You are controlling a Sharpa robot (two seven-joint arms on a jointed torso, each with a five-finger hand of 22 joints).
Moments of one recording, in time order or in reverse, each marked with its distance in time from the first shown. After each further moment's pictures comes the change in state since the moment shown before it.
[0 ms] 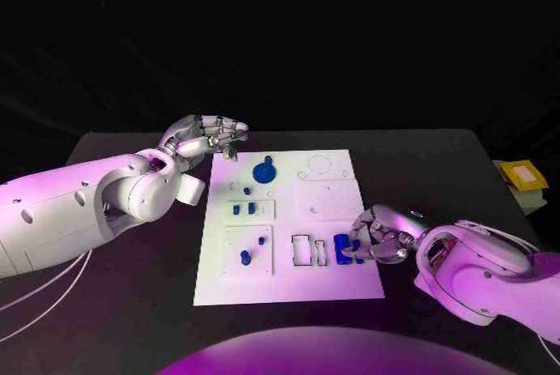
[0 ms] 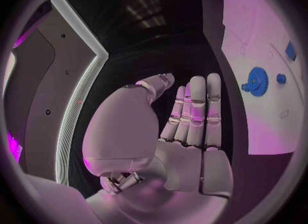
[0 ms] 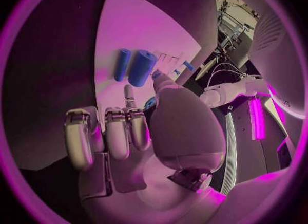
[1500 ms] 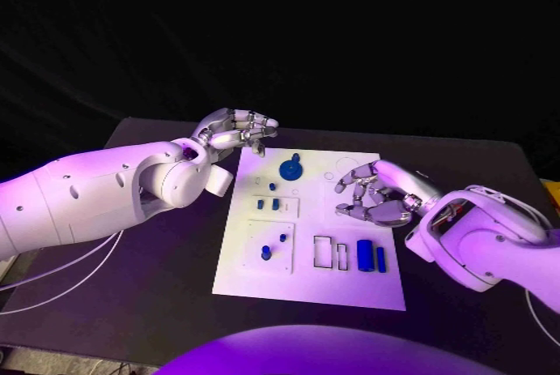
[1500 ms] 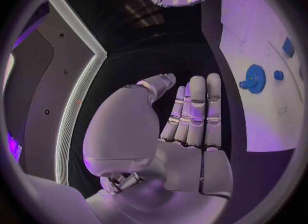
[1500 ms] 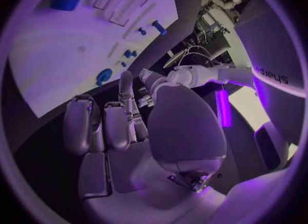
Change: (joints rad) left arm 0.000 0.004 0.003 -0.001 0.001 -0.006 -0.005; left_hand 0.011 0.003 0.008 -0.008 0.000 0.005 0.002 -0.004 -0.003 0.005 0.002 -0.006 -0.002 0.004 -0.004 -0.004 -0.001 0.000 0.003 -0.003 0.006 0.005; right arm 0.130 0.124 0.041 -0.082 0.125 -0.053 0.311; right_hand 0.071 -0.037 0.249 -0.081 -0.002 0.033 -0.007 -0.034 -0.052 -0.308 -0.007 -0.863 -0.833 0.000 -0.008 -0.174 -0.210 0.062 -0.013 -0.011 -0.262 0.000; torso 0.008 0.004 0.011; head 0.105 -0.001
